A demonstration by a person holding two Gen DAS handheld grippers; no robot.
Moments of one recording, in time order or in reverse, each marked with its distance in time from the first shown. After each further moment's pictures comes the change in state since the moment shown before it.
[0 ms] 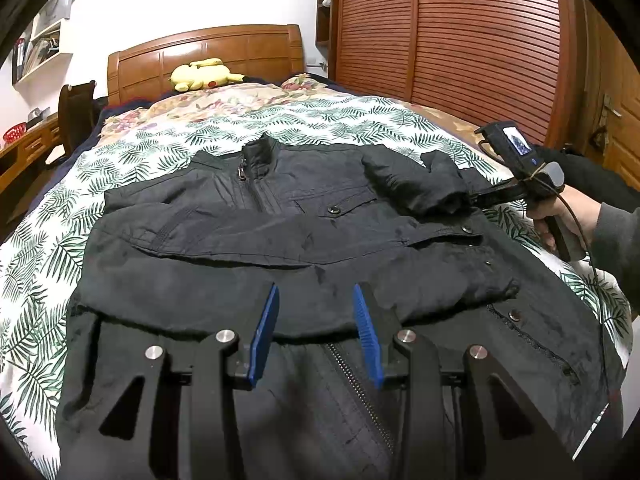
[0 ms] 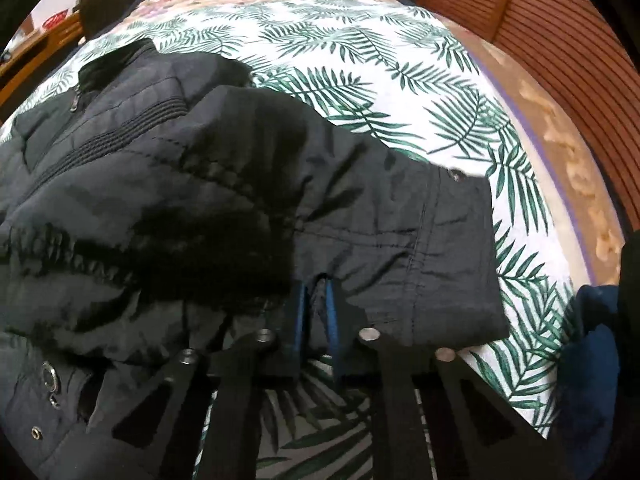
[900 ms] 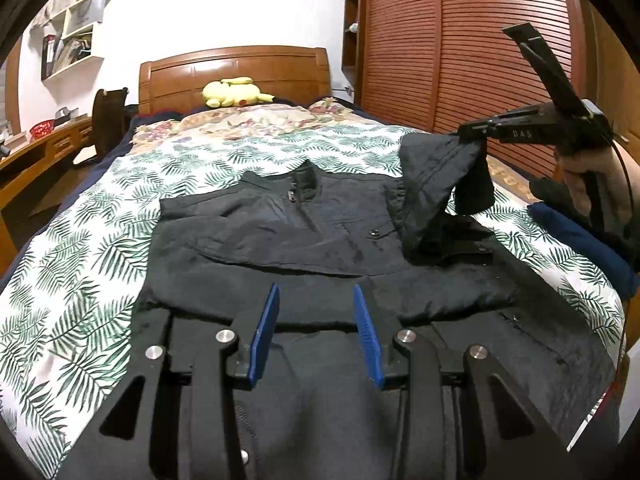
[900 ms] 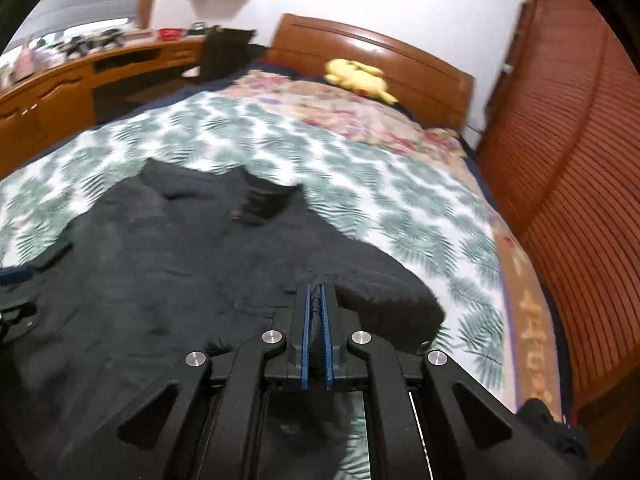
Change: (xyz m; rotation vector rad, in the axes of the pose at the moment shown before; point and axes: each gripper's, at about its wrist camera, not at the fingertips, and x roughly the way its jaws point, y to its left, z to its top) left arm -0.063 0.045 -0.007 -0.058 -0.082 0.062; right arm -0.184 0.146 0.046 -0.334 -0.373 0.066
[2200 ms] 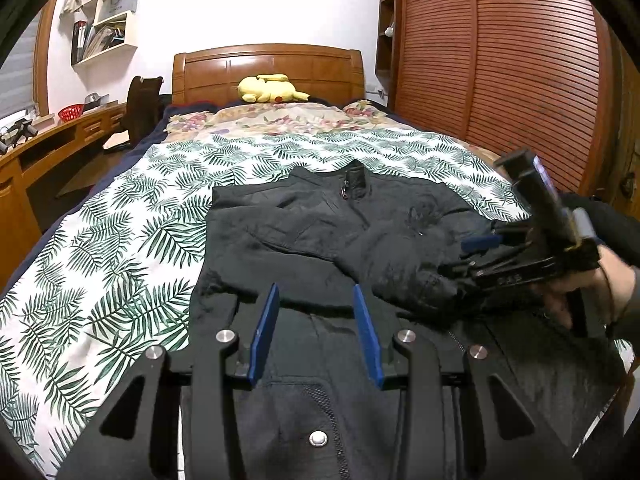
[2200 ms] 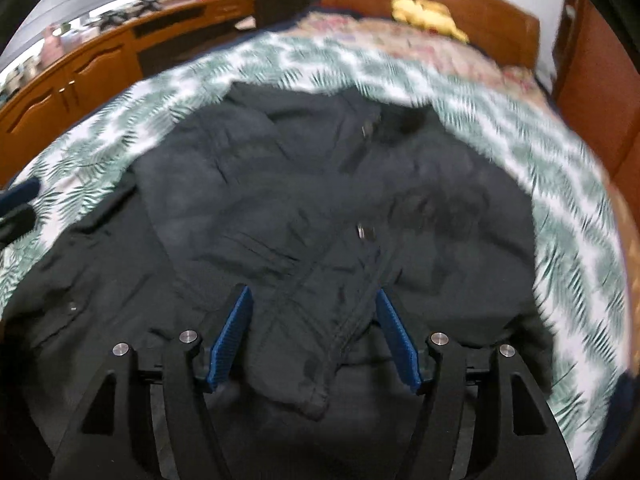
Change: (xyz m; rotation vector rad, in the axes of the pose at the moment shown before) left arm -0.014 0.052 -0.010 -0.060 -0.001 0.080; right arm 0.088 0.113 -0.046 0.080 0.205 0.249
